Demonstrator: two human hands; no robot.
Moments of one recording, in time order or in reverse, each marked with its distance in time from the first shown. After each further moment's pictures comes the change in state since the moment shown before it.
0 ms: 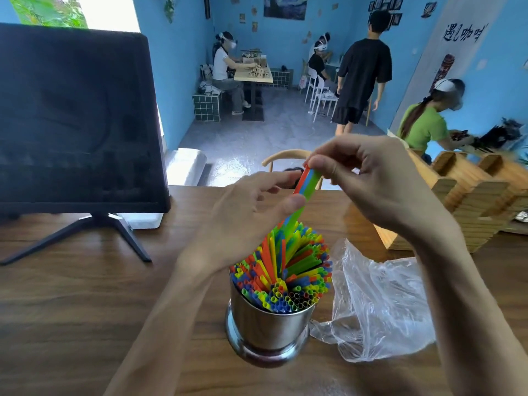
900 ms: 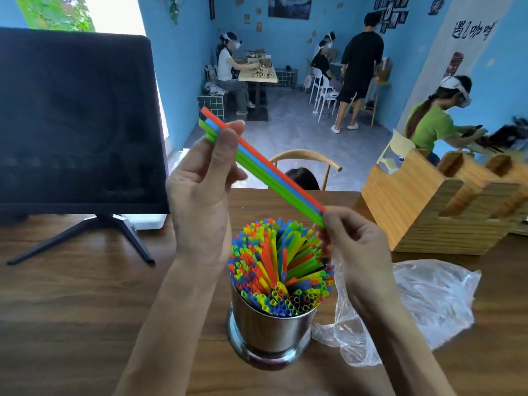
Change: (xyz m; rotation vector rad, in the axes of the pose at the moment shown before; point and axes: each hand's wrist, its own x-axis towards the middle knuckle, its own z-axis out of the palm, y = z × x) left_hand -0.002 0.024 -0.007 -0.864 0.604 0.100; right_hand -0.072 0.024 0.075 0.737 0.352 0.434
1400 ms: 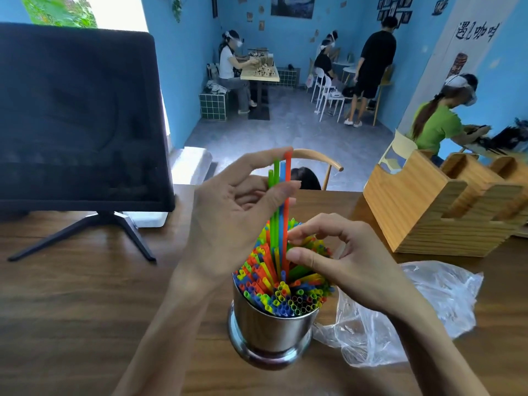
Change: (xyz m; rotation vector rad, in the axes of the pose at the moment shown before) left_hand -0.020 0.005 -0.005 0.423 -0.348 0.058; right_hand 0.003 -0.027 -0.011 -0.564 -0.470 -0.158
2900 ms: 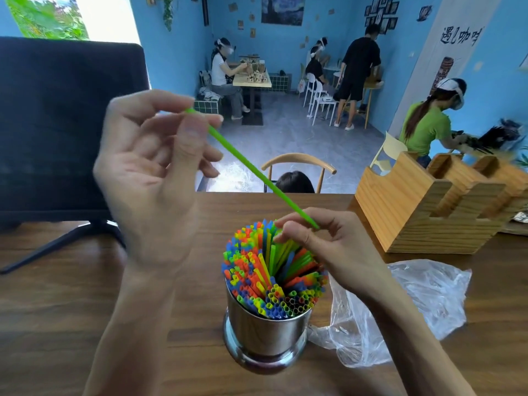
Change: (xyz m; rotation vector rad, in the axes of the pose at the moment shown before) left_hand 0.018 0.027 -0.023 -0.075 0.310 0.382; right_hand 0.012 -0.006 0.003 0.188 0.071 0.016
